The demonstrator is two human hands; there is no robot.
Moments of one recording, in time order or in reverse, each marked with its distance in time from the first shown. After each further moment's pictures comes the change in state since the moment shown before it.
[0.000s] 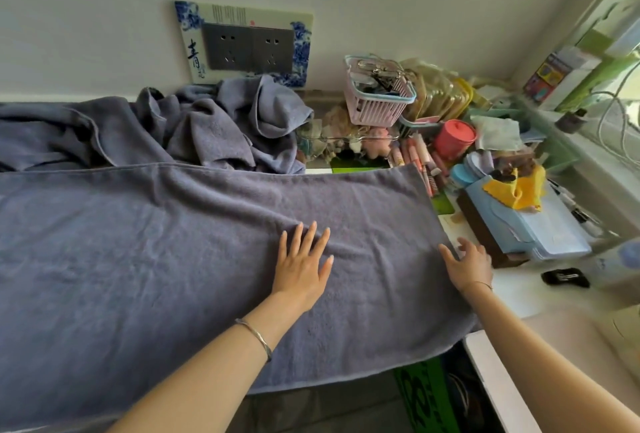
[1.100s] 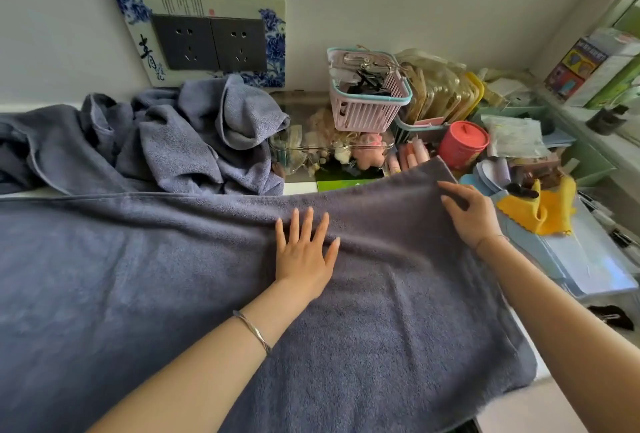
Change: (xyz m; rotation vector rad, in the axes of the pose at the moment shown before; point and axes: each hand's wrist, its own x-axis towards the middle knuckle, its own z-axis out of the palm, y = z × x) left_hand 0.099 0.038 -0.006 0.051 0.022 -0.103; right_hand 0.115 -0.060 -0.028 0.318 -0.002 -0.437
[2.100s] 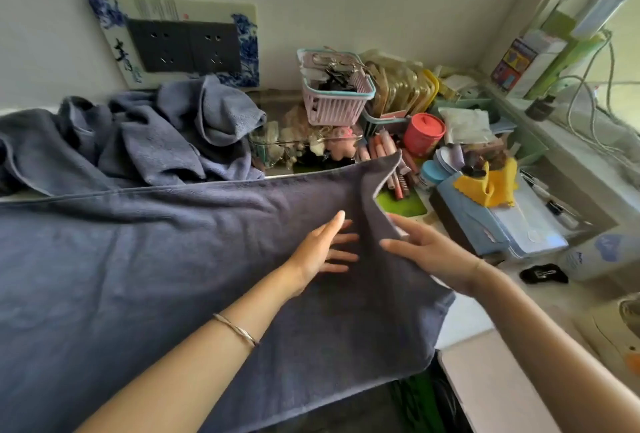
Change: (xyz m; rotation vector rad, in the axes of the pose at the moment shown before) left_hand -0.036 0.048 -0.044 -1.511 -0.485 -0.102; right_hand -0.119 -0.066 -0.030 0.440 -0.643 0.211
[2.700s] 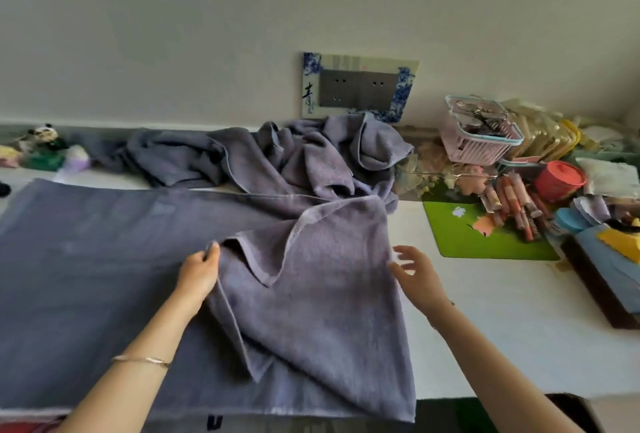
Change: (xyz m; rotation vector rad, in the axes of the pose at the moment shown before) left_hand -0.208 -0.029 -0.306 0.225 1.059 -0.099; right_hand 0.068 -0.025 0.213 -0.189 0.356 -0.074
